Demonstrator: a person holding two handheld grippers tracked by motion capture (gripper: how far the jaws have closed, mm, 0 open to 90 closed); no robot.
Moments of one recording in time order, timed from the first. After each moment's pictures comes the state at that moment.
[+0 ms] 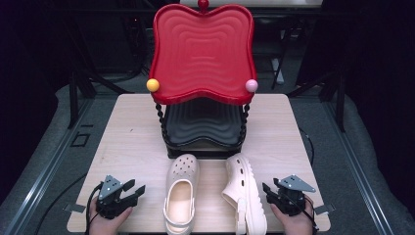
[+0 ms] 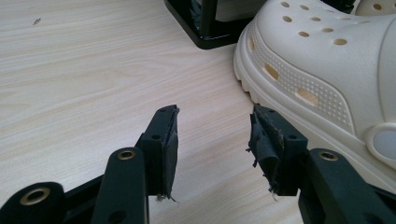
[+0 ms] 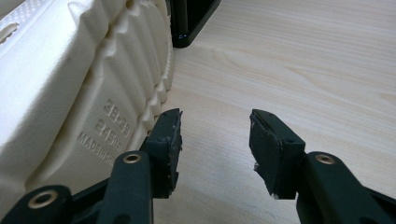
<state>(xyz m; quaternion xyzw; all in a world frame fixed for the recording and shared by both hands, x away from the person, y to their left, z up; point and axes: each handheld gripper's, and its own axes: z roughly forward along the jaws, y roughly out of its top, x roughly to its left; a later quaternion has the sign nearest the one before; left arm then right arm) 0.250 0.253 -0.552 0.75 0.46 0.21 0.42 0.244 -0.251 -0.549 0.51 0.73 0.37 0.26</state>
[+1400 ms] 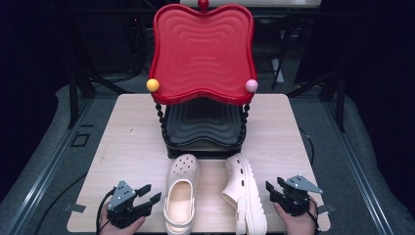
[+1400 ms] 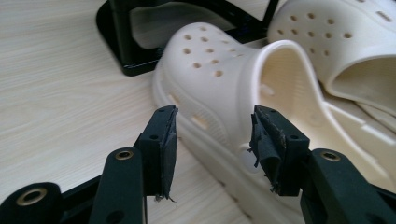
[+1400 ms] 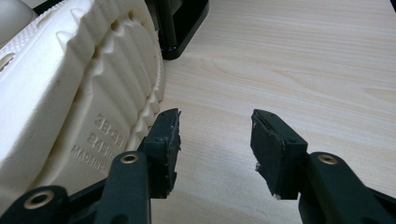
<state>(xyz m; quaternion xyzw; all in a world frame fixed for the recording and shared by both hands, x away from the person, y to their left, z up) 0.222 0.208 -0.527 0.76 0.41 0.18 0.47 0.241 -0.259 -0.547 0.54 0.70 0.40 0.26</state>
